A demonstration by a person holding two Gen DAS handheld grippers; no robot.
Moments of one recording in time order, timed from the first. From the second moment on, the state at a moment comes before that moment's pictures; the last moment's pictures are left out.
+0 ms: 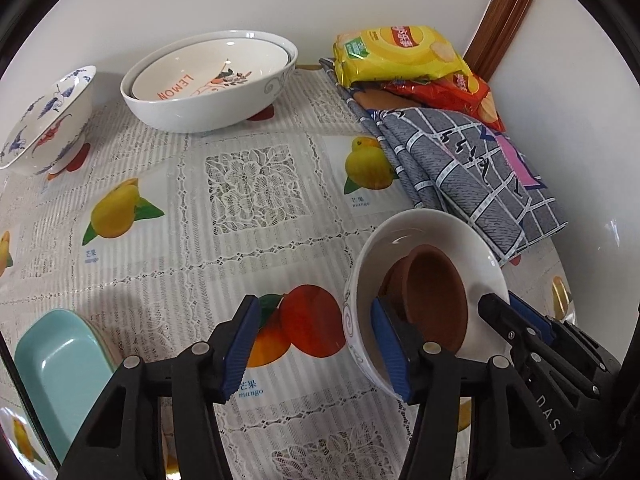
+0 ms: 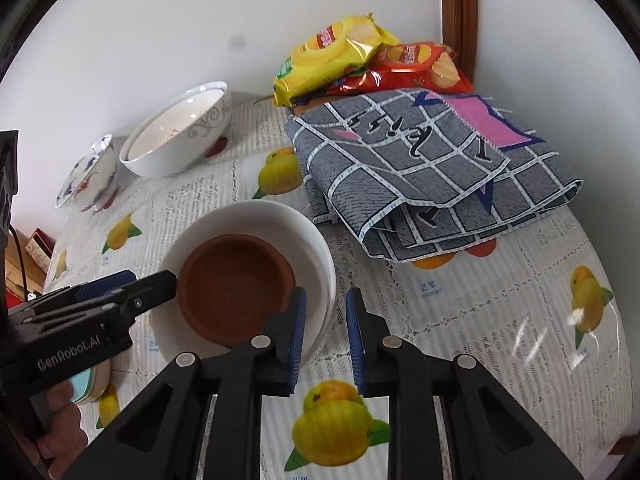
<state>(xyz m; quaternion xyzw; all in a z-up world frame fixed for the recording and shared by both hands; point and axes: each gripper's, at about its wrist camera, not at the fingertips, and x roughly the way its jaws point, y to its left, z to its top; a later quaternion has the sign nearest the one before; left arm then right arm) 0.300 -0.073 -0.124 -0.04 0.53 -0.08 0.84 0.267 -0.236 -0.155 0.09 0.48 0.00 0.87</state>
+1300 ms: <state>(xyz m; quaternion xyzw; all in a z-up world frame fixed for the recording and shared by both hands) 0.320 -0.092 -0.151 -0.05 0.55 -0.11 0.83 0.286 -0.237 -0.177 0.12 0.48 0.00 0.87</state>
